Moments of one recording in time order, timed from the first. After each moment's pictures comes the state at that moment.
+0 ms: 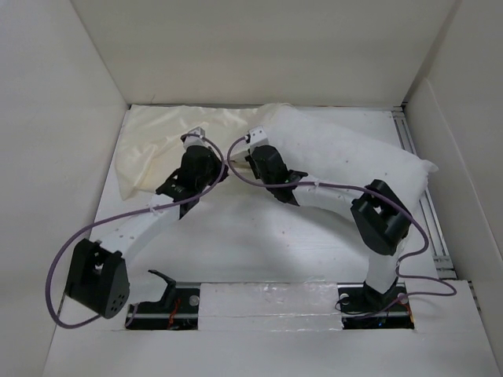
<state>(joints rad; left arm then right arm) -0.48 1.31 0.89 -0.12 -0.19 -0.73 0.82 1.86 1.25 0.21 0.49 0.01</state>
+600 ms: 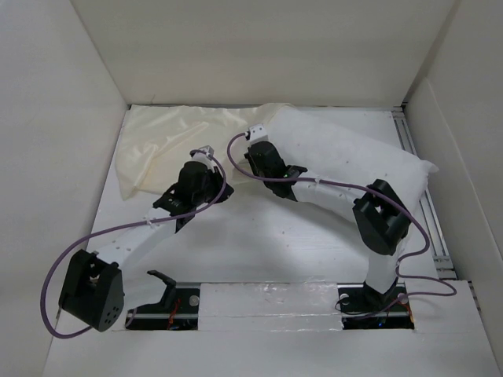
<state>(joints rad) -0.48 1.18 0.69 -0.06 0.08 -0.62 0.81 1.87 1.34 0.06 0.47 0.09</state>
